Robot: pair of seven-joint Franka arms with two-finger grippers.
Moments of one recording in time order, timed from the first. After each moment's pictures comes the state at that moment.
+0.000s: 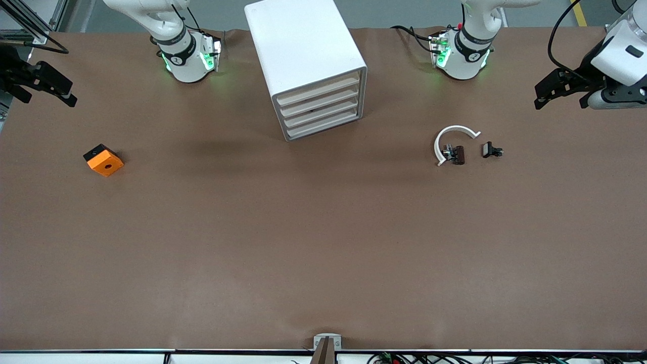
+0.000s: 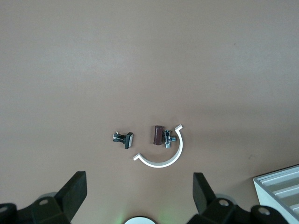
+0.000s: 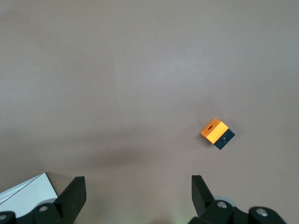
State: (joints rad) left arm -0.04 -0.20 -0.05 -1.78 0.00 1.57 -0.10; right arm 0.00 -0.20 -0.01 -1.69 -0.01 1.52 0.09
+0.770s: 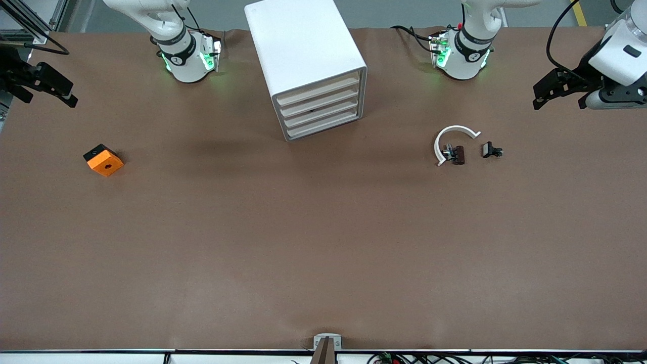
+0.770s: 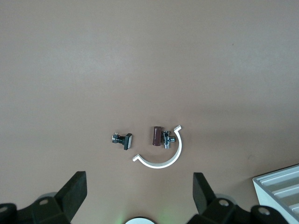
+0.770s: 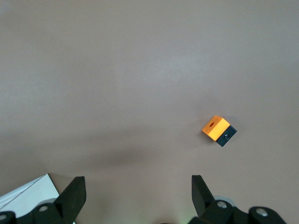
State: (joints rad) left arm -0.04 -0.19 -0.05 -1.77 0.00 1.56 -0.10; right arm 0.00 -0.20 -0.01 -1.69 0.00 1.51 0.14
